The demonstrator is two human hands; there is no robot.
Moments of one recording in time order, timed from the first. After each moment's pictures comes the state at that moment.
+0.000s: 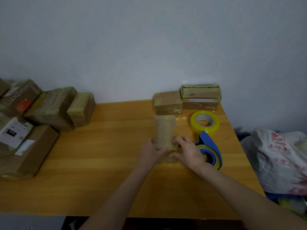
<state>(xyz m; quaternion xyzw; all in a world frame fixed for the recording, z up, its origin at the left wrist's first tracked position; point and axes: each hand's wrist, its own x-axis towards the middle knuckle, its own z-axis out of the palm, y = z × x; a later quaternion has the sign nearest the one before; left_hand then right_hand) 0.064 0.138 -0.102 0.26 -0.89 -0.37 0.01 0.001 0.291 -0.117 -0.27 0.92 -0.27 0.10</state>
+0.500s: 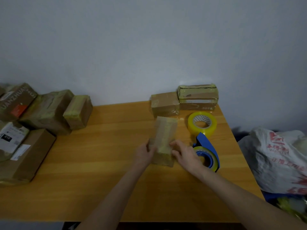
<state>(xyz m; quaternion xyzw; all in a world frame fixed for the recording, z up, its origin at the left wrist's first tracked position) 0.059 0.127 -0.102 0.25 -0.89 -0.38 0.00 0.004 0.297 -0.112 -0.24 0.89 -0.36 0.15</state>
